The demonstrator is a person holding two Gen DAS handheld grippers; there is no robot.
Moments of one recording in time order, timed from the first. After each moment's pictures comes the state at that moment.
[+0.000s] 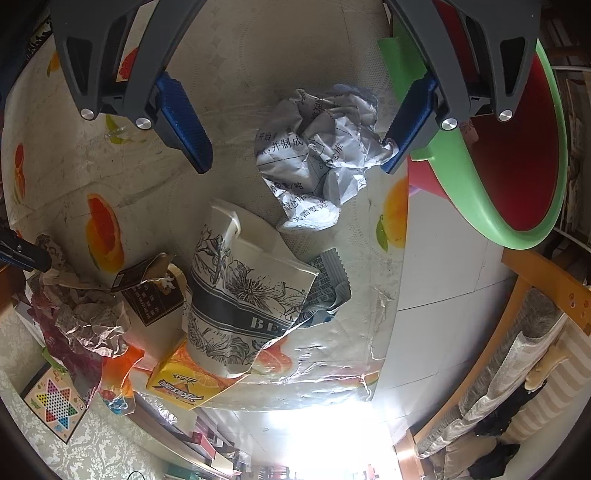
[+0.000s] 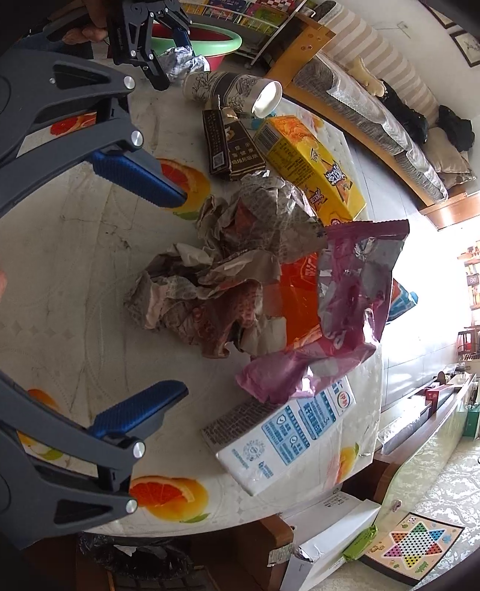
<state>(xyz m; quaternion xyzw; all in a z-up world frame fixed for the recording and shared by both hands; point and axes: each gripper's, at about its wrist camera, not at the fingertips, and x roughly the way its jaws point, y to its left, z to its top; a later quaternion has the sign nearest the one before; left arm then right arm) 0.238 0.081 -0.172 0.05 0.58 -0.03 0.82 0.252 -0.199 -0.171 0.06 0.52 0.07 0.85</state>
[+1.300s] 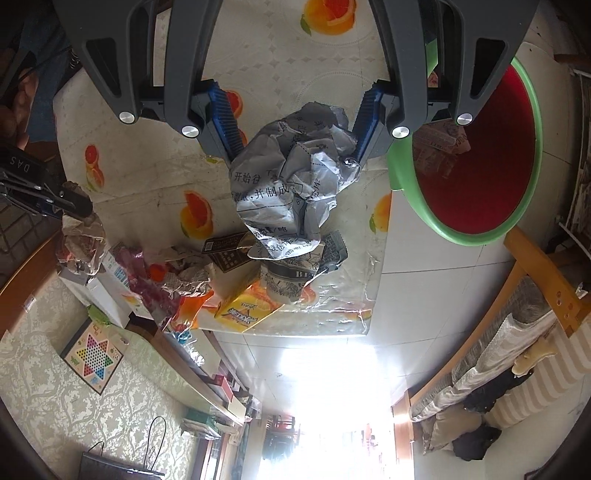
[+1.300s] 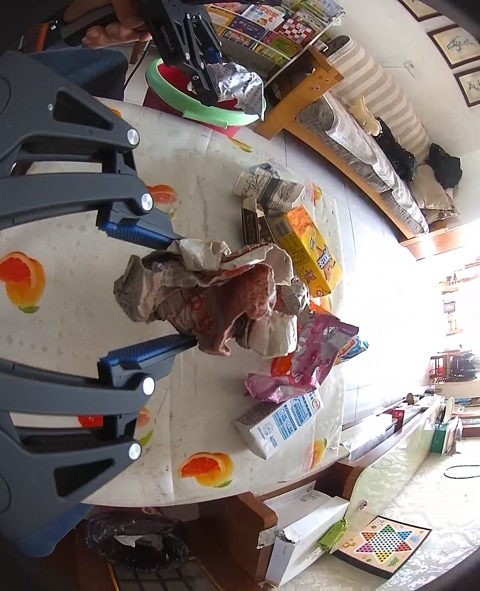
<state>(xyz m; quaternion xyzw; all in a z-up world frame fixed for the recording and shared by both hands) 0.156 0.083 -0.071 -0.01 0.49 -0.07 0.87 0.151 -0.184 -0.086 0.05 0.47 0.12 0.87</state>
